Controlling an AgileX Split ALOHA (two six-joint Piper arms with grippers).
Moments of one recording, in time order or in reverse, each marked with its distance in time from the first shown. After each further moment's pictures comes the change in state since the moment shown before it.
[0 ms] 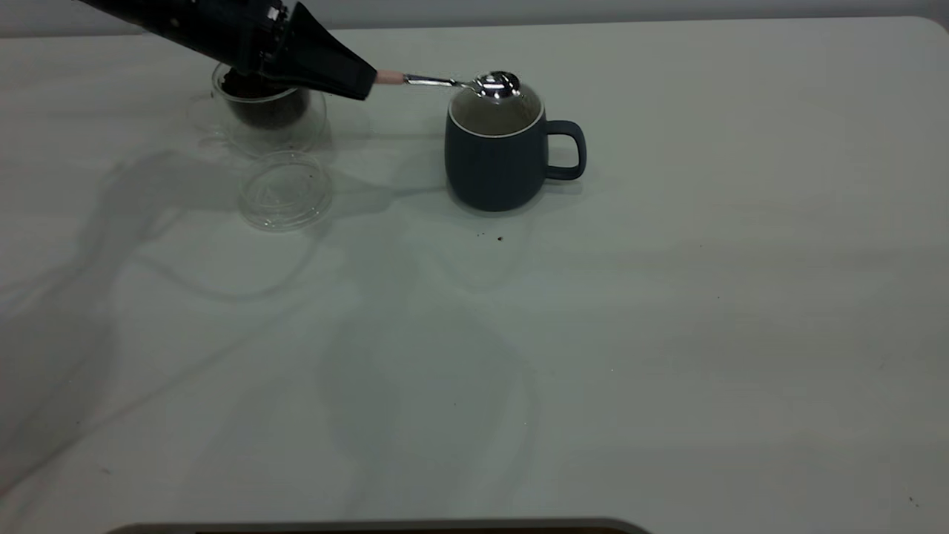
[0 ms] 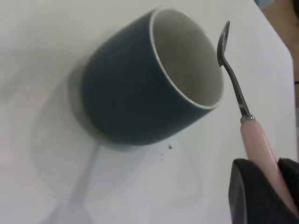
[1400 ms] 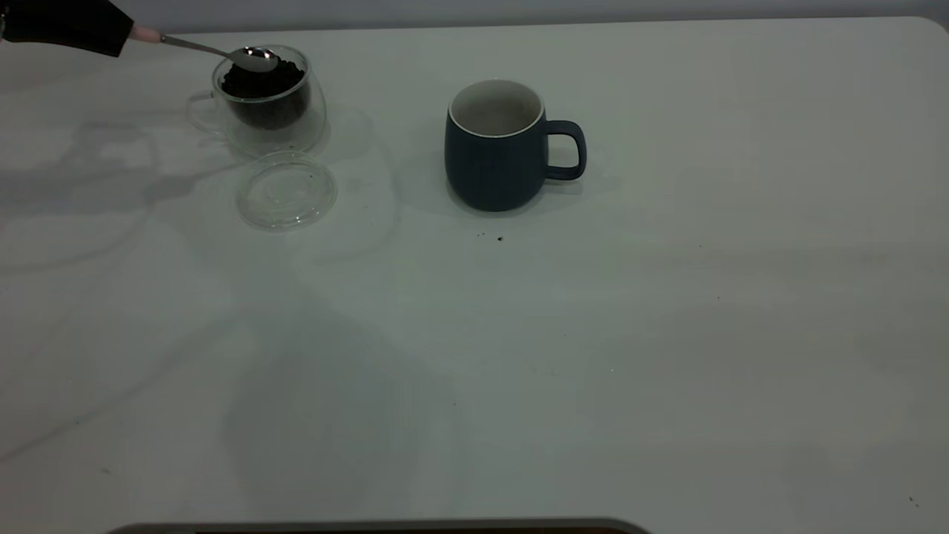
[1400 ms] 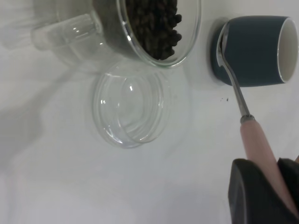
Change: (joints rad) left arm 0.314 -0.150 0.000 0.272 0.048 -0.617; right arm 0.000 0.000 0.000 0.002 0.000 0.000
